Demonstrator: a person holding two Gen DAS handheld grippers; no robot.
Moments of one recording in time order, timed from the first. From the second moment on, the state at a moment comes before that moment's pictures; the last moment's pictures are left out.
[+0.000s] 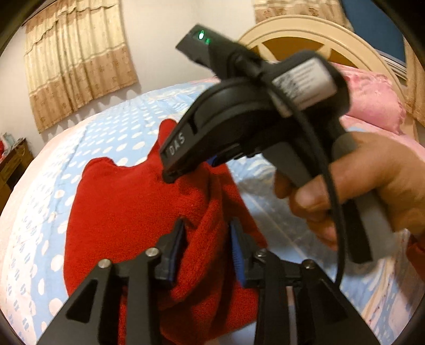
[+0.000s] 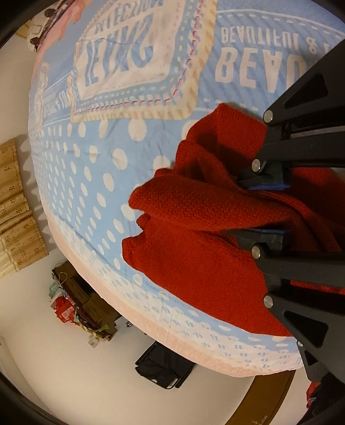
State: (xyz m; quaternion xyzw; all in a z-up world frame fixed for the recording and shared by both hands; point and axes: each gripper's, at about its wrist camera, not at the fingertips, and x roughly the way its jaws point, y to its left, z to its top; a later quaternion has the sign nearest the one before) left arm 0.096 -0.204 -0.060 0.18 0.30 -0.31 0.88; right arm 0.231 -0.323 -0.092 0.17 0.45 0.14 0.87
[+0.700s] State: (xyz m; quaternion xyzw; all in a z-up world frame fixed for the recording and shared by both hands) left arm 0.096 -0.069 -0.062 0.12 0.33 -0.33 0.87; right arm 0.086 -0.286 -0.033 0.18 0.34 0.06 0.92
